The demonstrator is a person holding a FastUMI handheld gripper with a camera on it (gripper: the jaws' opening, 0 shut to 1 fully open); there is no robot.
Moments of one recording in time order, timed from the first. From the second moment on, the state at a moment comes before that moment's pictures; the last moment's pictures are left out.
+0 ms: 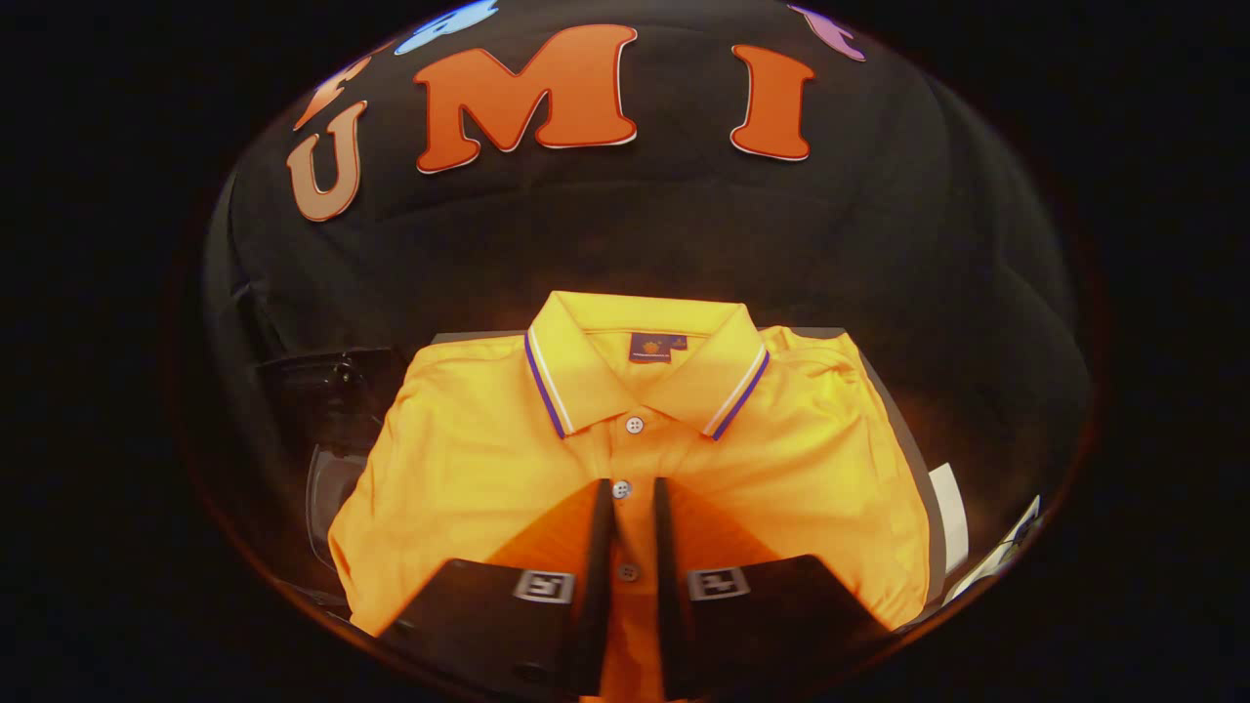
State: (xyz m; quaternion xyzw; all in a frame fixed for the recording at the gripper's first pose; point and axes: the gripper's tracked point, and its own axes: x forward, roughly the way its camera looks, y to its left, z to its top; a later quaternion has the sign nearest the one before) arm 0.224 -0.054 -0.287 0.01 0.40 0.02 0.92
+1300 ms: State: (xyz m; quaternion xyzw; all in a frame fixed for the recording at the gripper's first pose) arm 0.191 0.008 -0.120 0.11 0.21 0.17 0.96
